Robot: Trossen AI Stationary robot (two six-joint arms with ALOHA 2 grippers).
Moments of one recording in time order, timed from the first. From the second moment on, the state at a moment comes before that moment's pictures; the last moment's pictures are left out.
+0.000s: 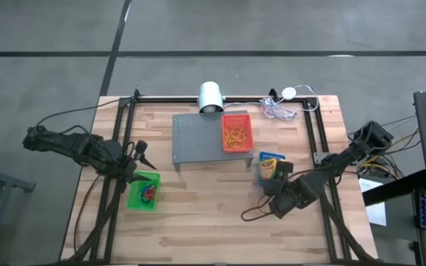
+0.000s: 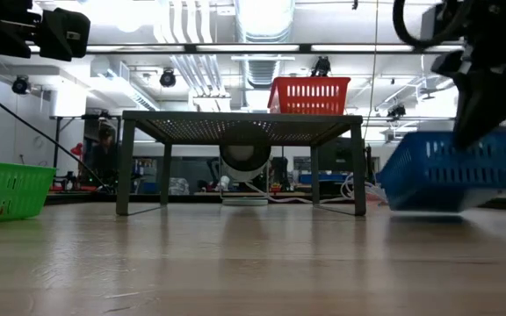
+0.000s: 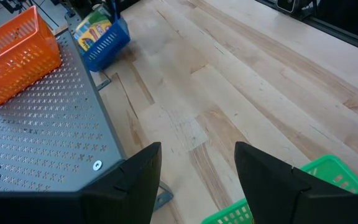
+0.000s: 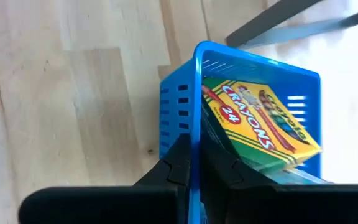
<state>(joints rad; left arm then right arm) -0.25 0.47 0.55 -0.69 0.01 0.39 0.60 1.49 0.95 -0.95 0.50 0.74</state>
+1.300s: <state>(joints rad) -0.25 0.47 0.55 -0.69 0.01 0.39 0.62 1.79 1.74 -1.46 0.51 0.66</state>
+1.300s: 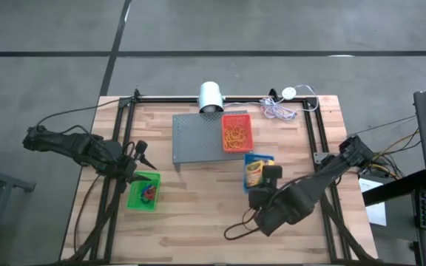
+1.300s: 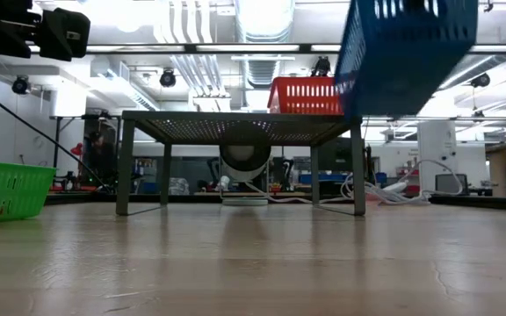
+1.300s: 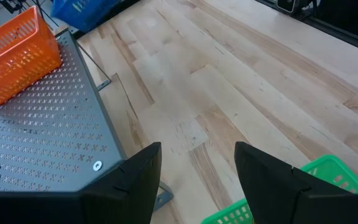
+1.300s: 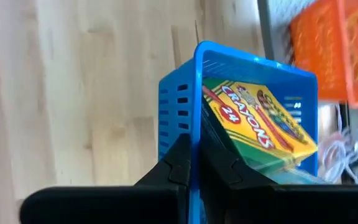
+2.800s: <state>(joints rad) -0.25 0.47 0.55 -0.69 0.01 0.39 0.12 1.84 1.87 -0.92 0.52 -0.40</state>
